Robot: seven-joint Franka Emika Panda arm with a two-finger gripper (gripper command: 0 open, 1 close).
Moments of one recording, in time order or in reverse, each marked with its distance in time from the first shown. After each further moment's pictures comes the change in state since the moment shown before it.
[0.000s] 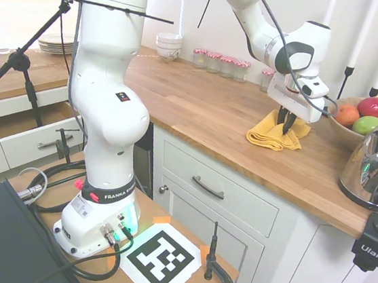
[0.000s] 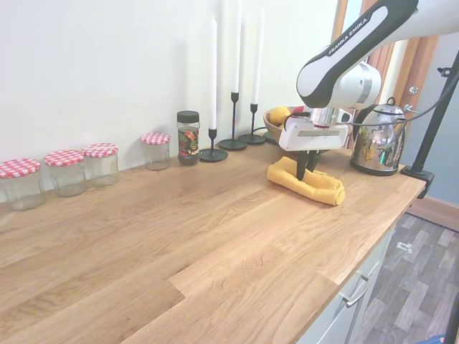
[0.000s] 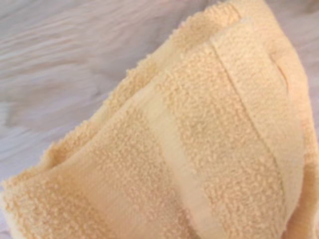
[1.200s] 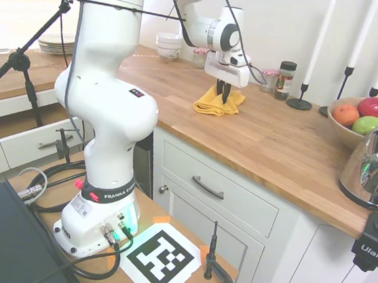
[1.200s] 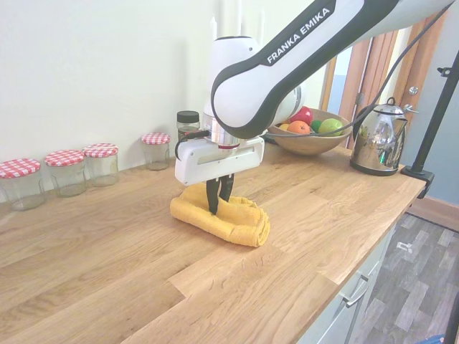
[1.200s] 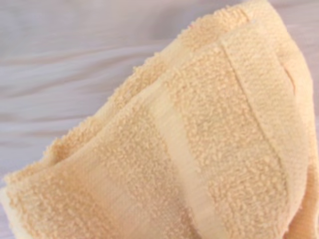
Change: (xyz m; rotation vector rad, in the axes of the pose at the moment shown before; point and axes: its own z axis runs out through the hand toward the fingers) arm -0.272 -0.166 0.014 -0.017 0.055 -0.252
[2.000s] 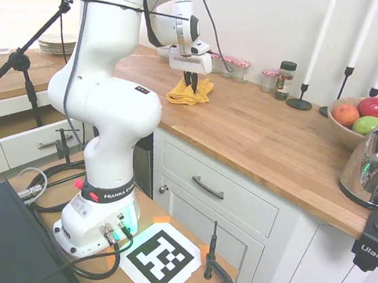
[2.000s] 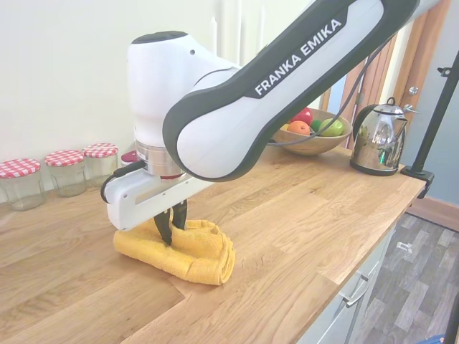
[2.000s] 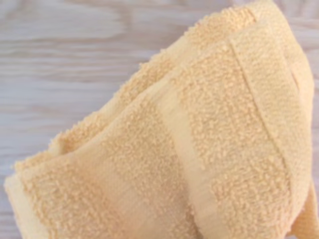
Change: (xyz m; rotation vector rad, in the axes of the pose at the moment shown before) arm -0.126 -0.059 -0.002 -0.014 0.135 -0.149
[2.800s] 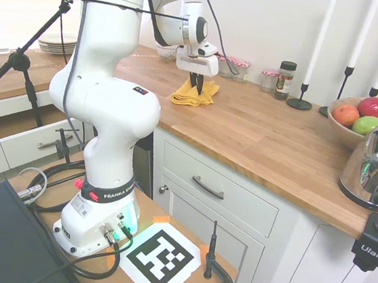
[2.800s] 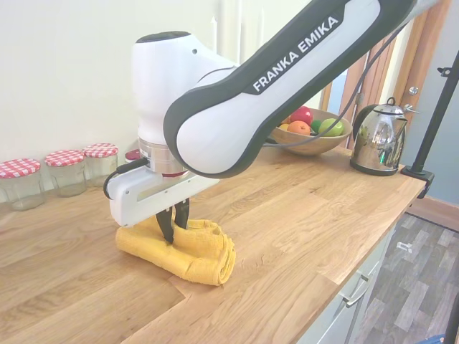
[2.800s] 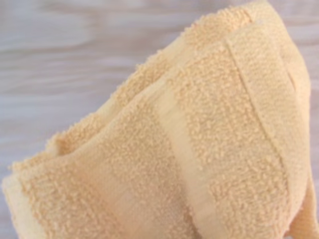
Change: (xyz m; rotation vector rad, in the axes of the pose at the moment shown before) arm 0.047 0.024 0.008 0.001 -0.053 0.072
